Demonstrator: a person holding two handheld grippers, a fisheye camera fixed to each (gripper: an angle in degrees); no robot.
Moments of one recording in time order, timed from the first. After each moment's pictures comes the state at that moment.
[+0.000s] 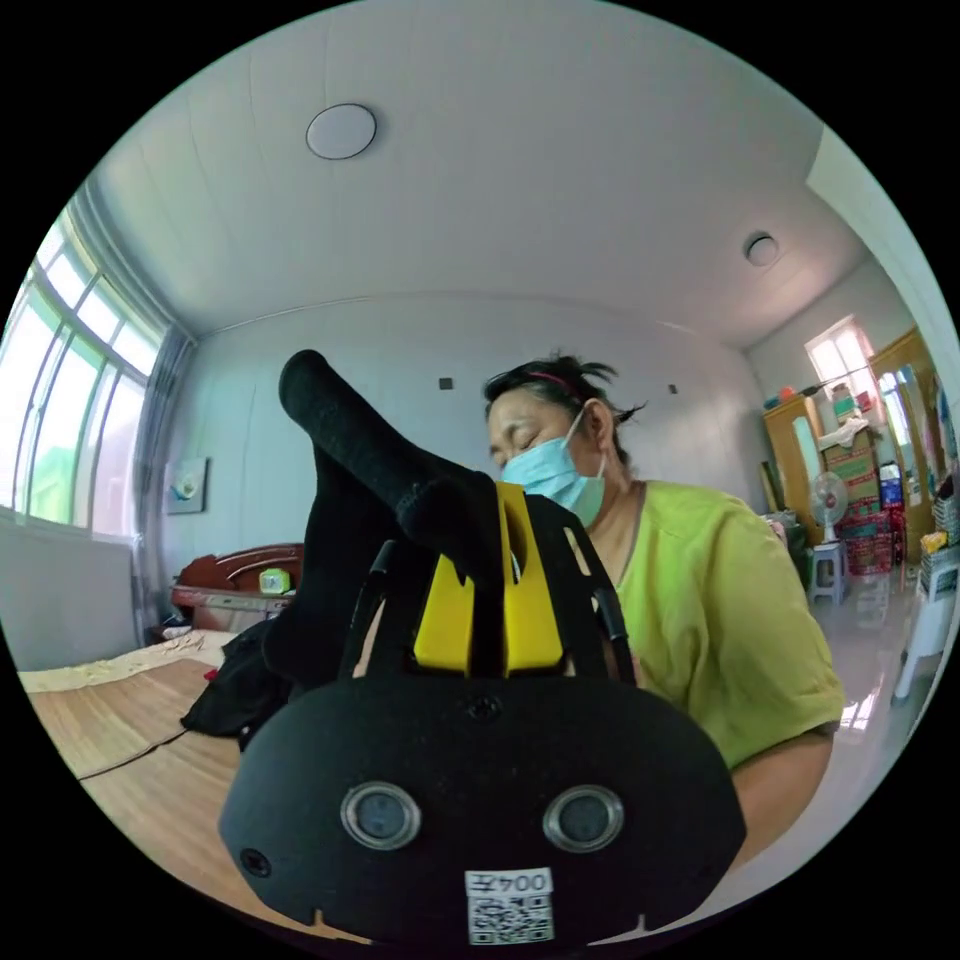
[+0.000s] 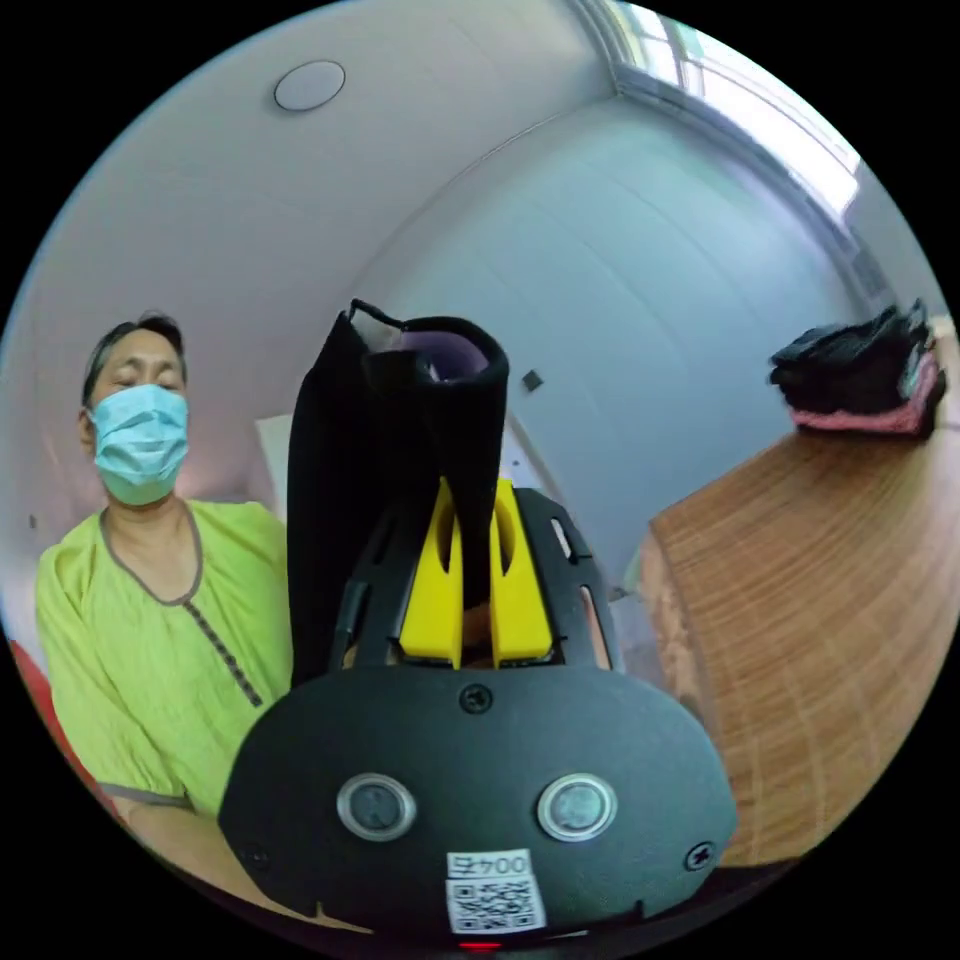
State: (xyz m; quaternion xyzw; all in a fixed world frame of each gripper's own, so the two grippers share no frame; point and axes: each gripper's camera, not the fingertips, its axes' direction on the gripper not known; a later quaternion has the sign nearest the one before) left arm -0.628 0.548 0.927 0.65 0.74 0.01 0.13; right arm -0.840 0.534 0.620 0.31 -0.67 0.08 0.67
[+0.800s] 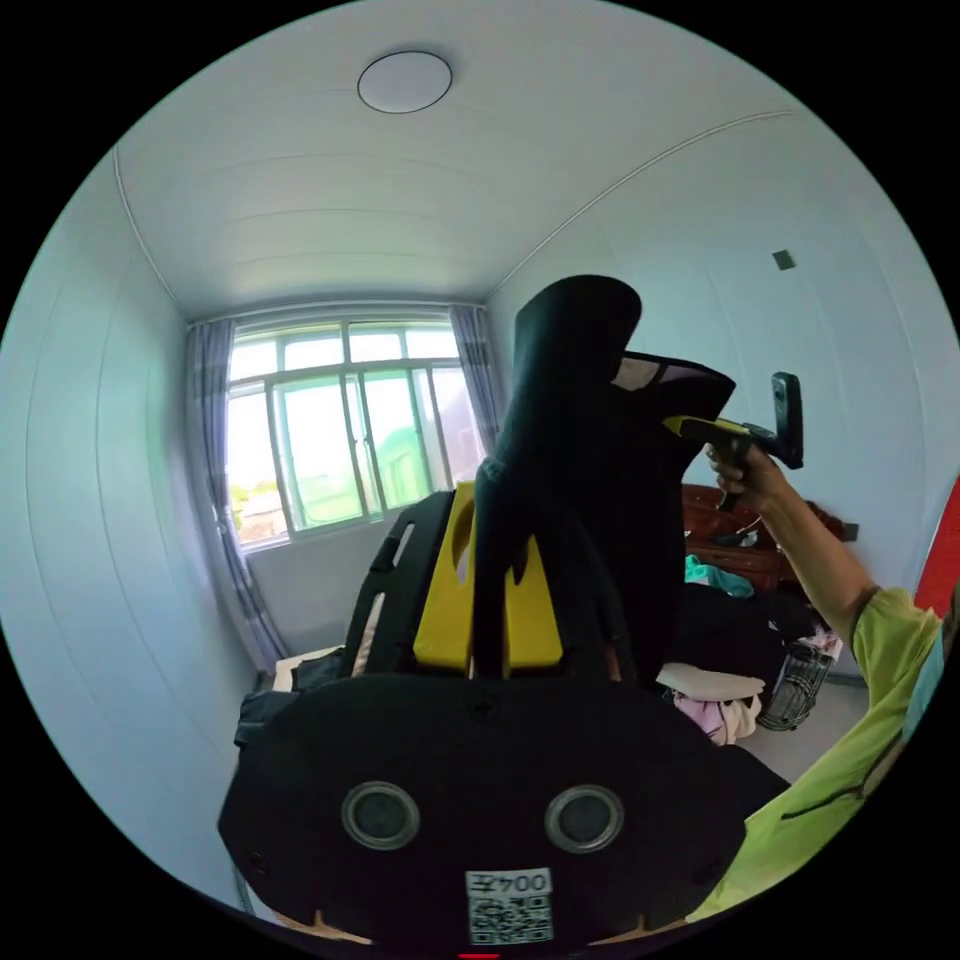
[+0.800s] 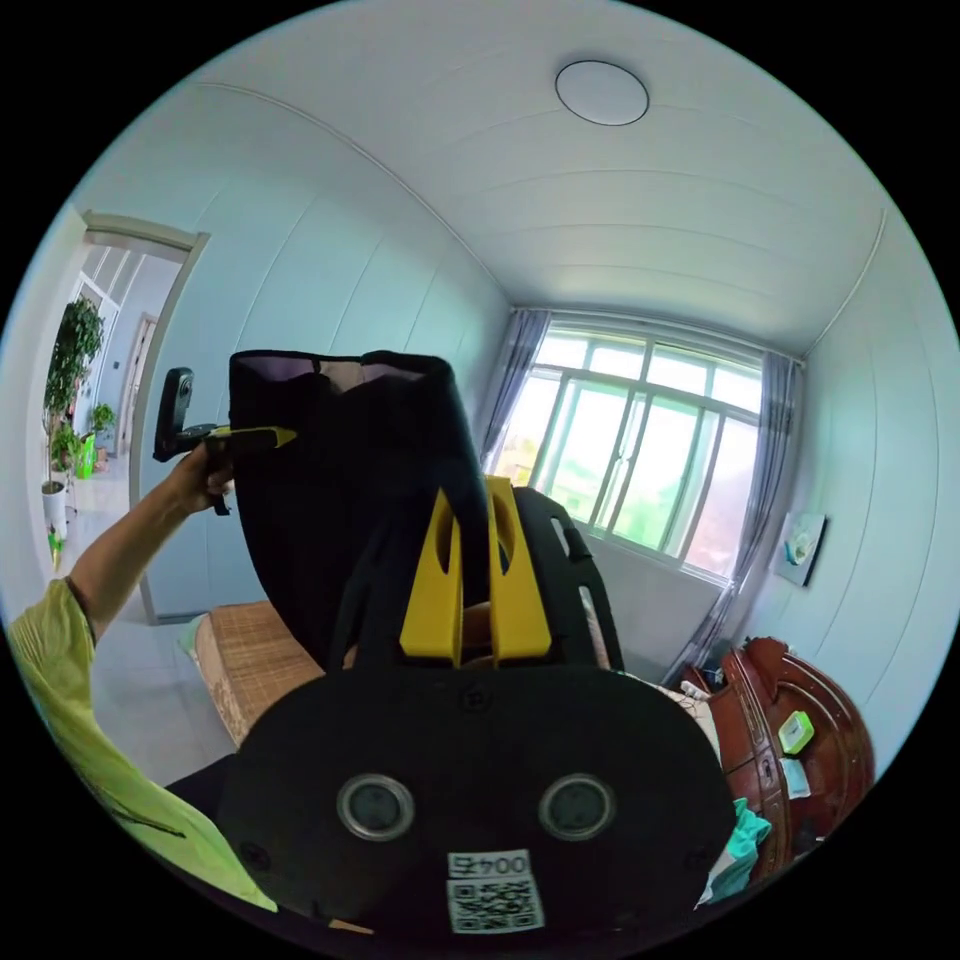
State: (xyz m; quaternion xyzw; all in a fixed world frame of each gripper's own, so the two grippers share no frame) left arm -0.849 0.493 0.657 0.56 0.52 -0.20 0.62; right arm -0.680 0.334 0.036 0.35 0.09 0.09 0.93
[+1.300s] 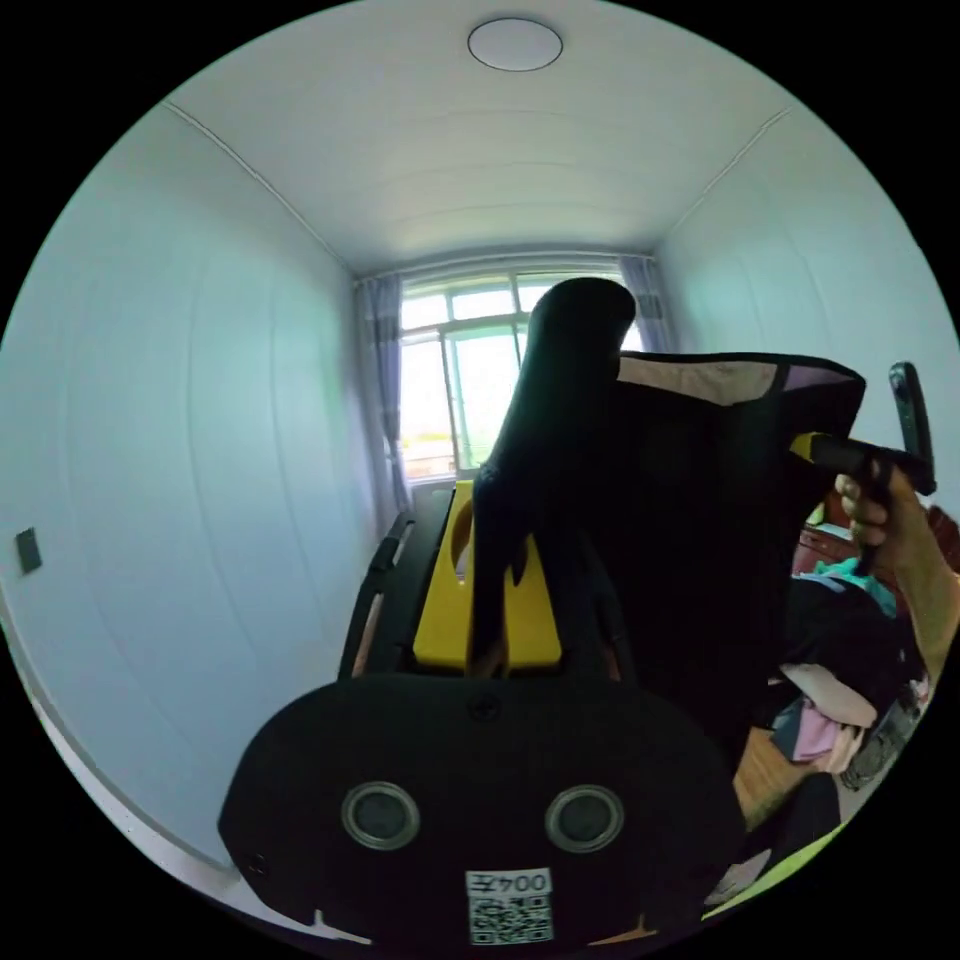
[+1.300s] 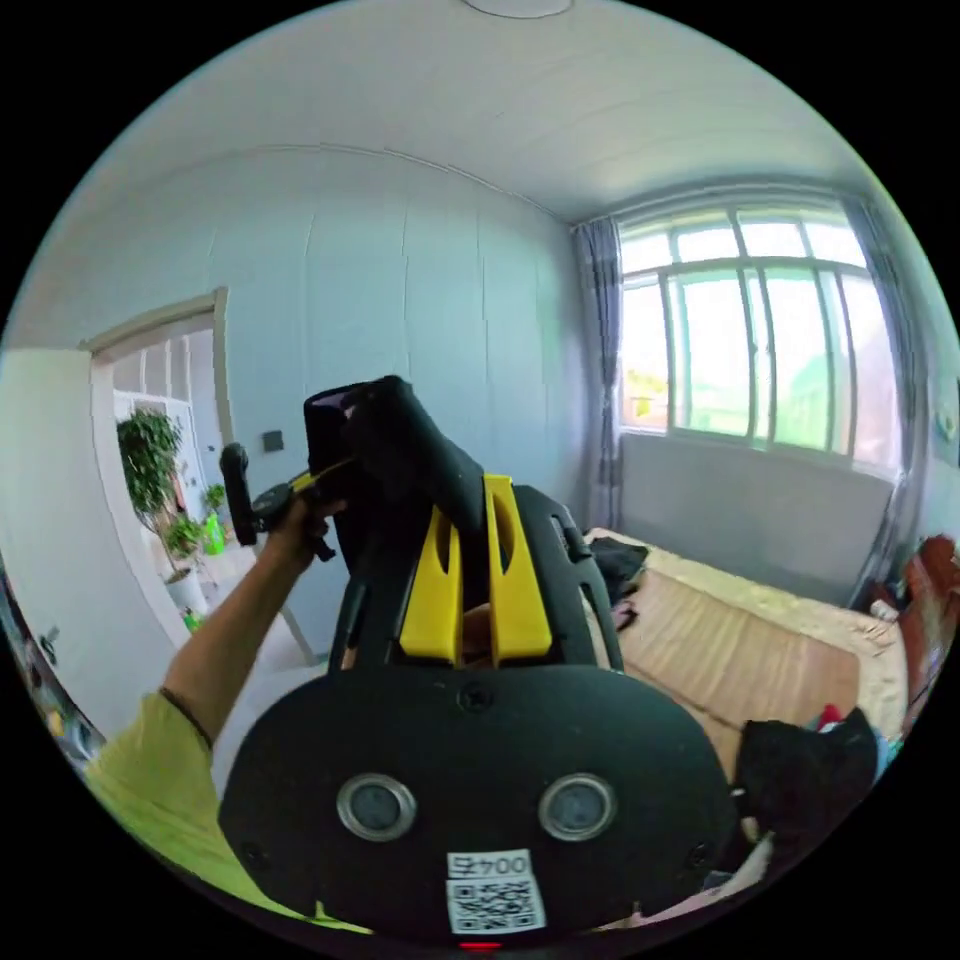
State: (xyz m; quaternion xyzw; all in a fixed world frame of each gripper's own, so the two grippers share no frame) left arm -0.805 0.560 0.730 0.42 0.38 -0.35 0.75; right arm -0.767 0.221 0.179 0.31 -0.14 0.13 0.93
